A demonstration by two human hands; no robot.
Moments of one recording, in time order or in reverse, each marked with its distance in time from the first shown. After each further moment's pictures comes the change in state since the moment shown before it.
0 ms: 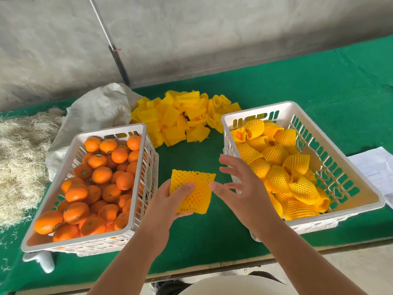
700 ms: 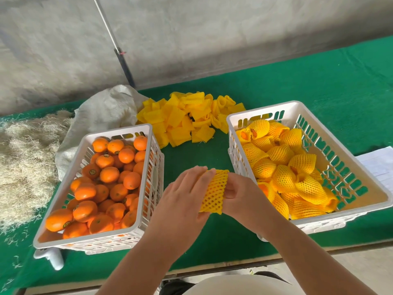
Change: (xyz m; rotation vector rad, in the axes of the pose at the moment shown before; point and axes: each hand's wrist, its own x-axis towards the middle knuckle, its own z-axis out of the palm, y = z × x) left_hand -0.027 0.013 0.006 1.265 0.005 0.803; right_hand -0.002 -0.008 0.009 0.075 -0.287 0.083
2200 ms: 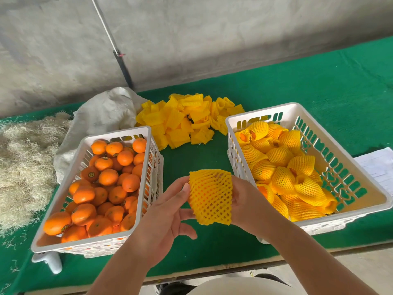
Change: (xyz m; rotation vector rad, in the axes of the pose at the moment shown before) left_hand -0.008 -0.020 -0.011 -1.666 -0.250 -0.533; right_hand -0.002 -0.006 -0.005 -0.004 -0.046 -0.082
